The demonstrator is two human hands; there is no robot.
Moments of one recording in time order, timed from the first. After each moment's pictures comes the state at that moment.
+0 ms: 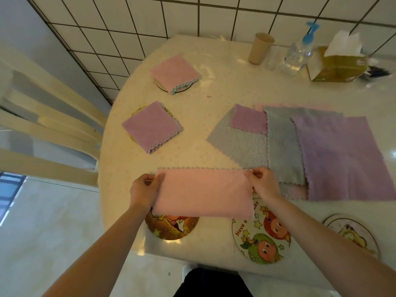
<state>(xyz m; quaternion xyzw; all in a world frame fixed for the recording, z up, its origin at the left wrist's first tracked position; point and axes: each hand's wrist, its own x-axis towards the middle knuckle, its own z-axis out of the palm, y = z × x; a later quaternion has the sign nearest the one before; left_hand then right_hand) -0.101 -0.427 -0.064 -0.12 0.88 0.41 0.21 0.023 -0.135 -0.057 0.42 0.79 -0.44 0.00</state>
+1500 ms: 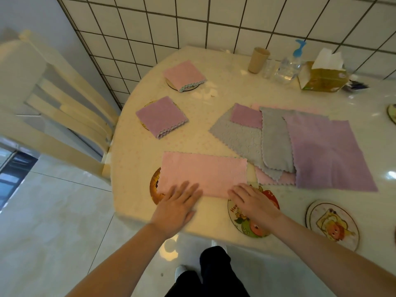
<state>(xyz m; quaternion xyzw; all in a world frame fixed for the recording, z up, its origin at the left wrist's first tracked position) 0.029 -0.441 -0.066 0.47 0.88 -0.01 0.08 0.128 -0.180 -0.037 -0.13 0.98 0.05 0.13</state>
